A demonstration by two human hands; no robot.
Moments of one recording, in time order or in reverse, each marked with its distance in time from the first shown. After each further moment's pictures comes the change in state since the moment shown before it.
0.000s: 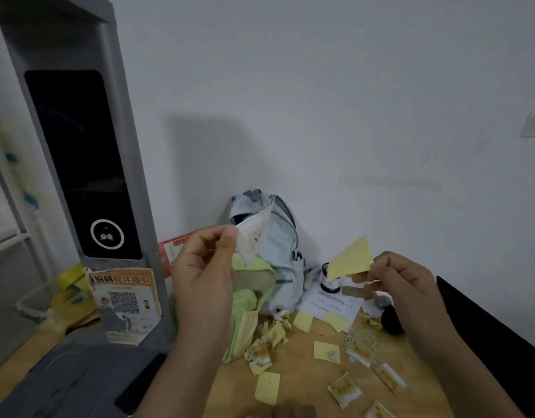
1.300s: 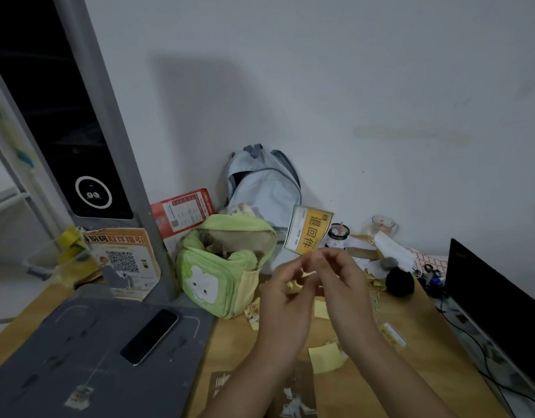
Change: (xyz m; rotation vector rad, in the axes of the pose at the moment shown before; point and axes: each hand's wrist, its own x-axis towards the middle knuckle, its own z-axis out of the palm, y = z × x) left_hand -0.065 -0.117 0.032 0.280 -0.353 -0.298; right_hand -0.012 0.081 0.061 0.139 0.057 0.242
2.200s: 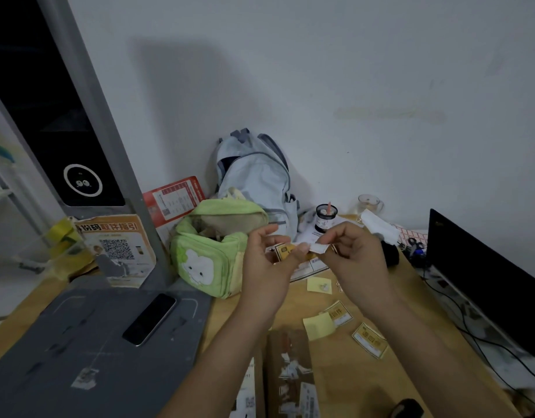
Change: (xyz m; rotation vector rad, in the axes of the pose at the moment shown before) left_hand -0.006 -0.001 -0.017 -0.085 0.017 -0.055; right_hand -0.018 -0.012 -0.032 -0.182 -0.031 -0.157
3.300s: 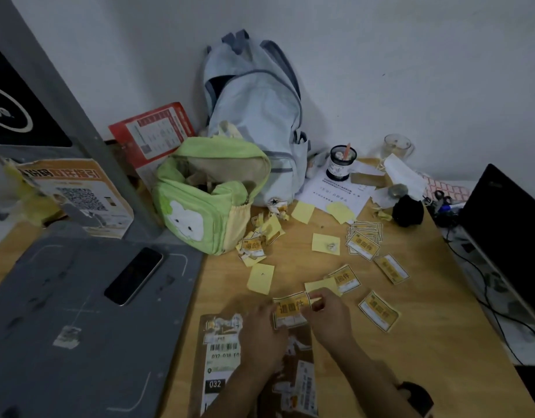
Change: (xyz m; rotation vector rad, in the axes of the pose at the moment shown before) left_hand -0.010 -0.228 -0.039 0.927 -0.112 -0.414; right_hand -0.033 0.226 0.040 -0.467 -0.168 0.701
